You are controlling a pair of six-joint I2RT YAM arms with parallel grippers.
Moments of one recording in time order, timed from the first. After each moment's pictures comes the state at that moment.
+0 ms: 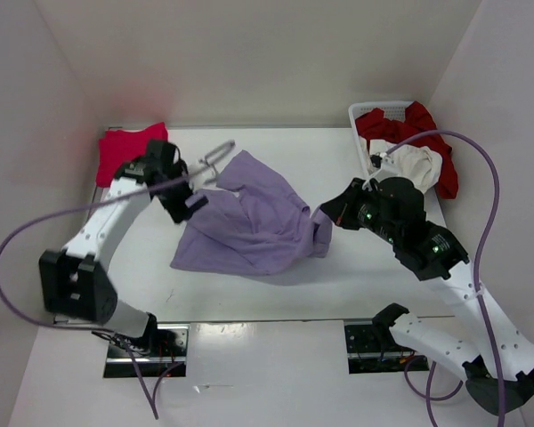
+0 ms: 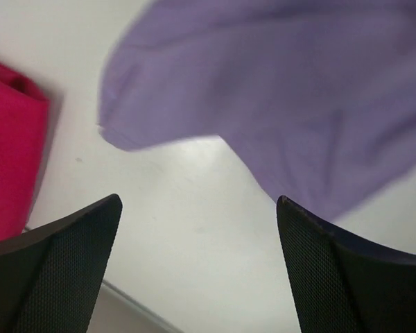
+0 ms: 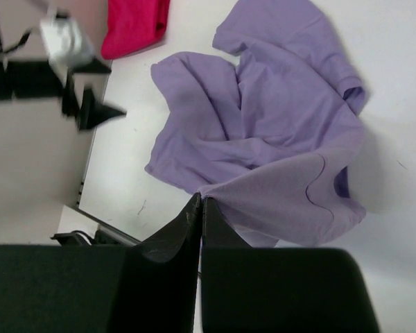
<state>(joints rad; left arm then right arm) -0.13 1.61 1.43 -0.89 0.19 0.71 0.56 0.84 1.11 -0.65 0.01 0.68</state>
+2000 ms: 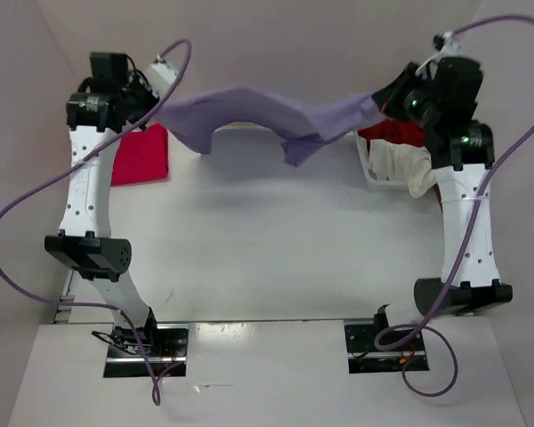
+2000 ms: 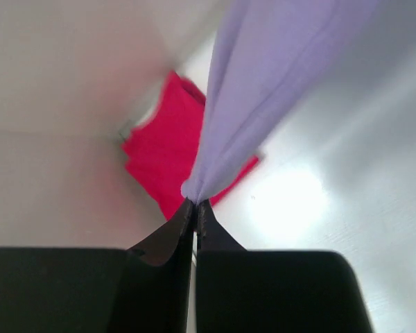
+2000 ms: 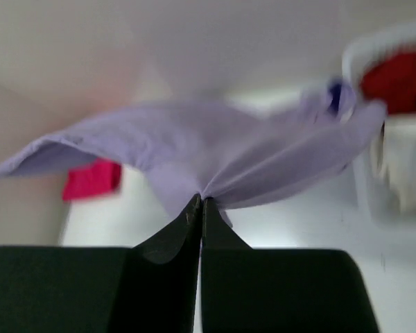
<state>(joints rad) -0.03 1.80 2.38 -1.09 0.13 0.70 0.05 1.51 2.13 -0.78 -0.18 0.44</state>
